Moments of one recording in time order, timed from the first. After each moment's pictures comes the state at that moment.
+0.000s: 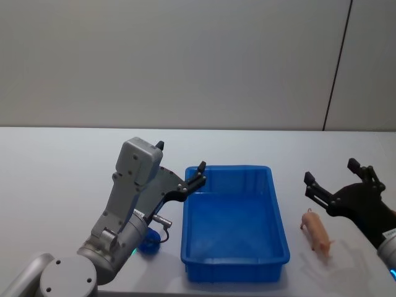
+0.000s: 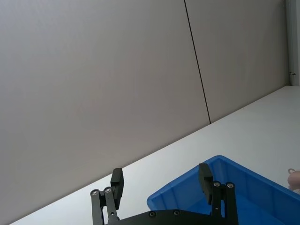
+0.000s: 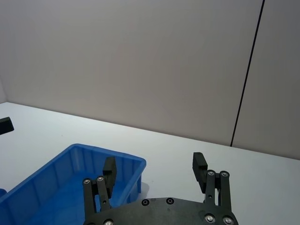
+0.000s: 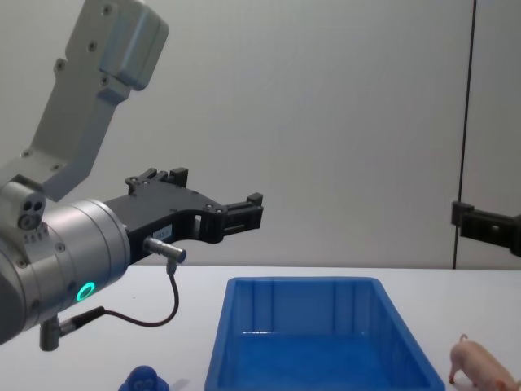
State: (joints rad) left arm -0.24 0.38 0.45 -1.63 -0.20 0.01 -0.01; right arm -0.01 0.35 -0.21 -1.76 0.30 0.03 0.08
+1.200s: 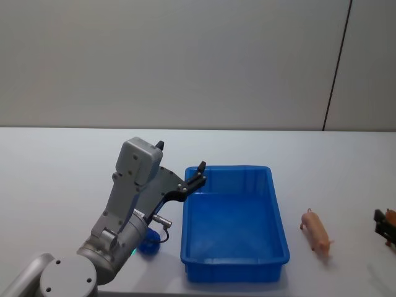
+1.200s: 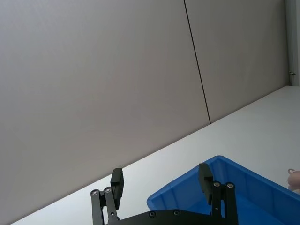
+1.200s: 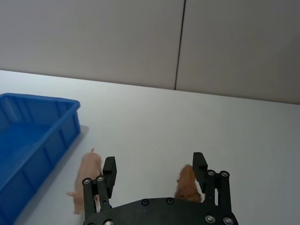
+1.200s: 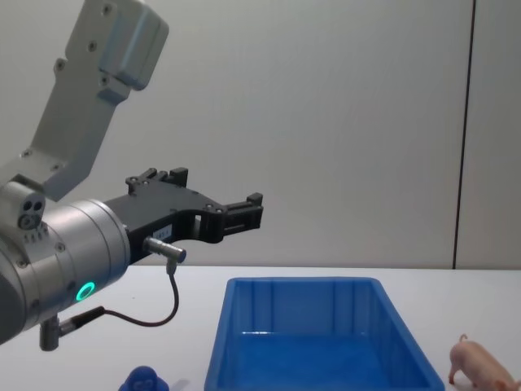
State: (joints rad) left arm -0.24 0.38 0.45 -1.63 -0.20 0.01 -0.01; right arm -0.20 0.52 -0.07 -1.83 0.45 0.14 0.00
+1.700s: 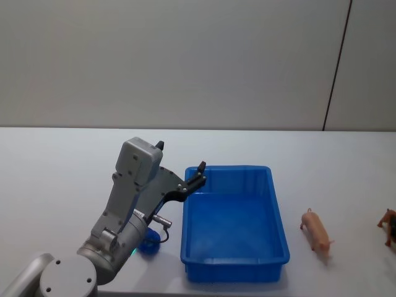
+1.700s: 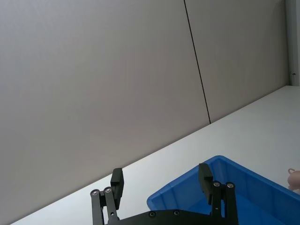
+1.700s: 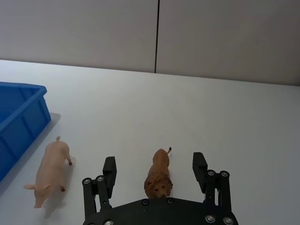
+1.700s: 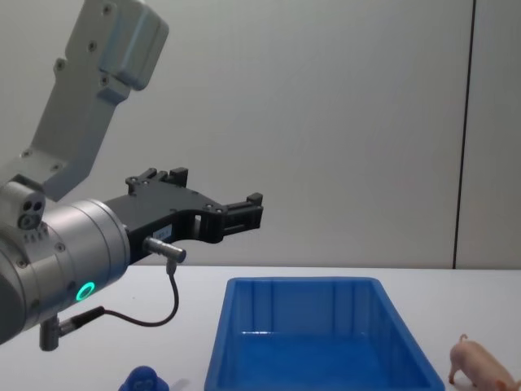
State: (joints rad) left arm -0.24 0.38 0.45 -1.63 -0.20 0.01 -0.01; right arm -0.17 0.53 -0.05 -1.76 0.48 0.18 -0.01
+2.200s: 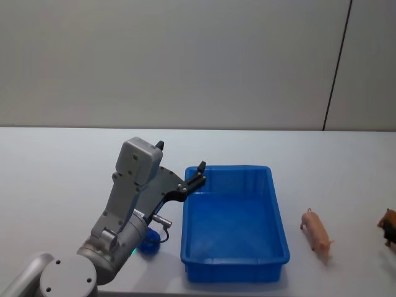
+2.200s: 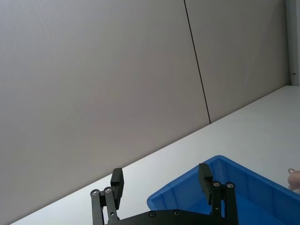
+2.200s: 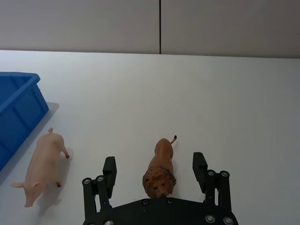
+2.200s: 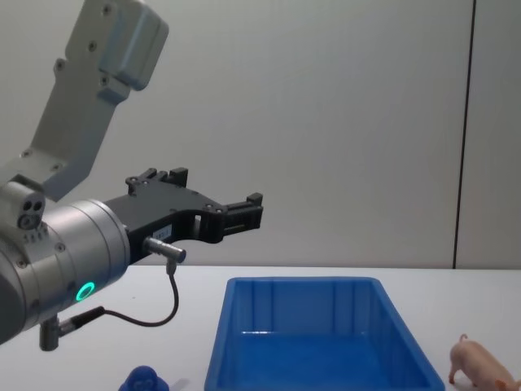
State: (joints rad) left arm -0.24 0.38 0.45 -1.63 -0.20 0.01 -0.01; right arm -0.08 0.51 -0.05 -1.64 0.52 0.24 0.08
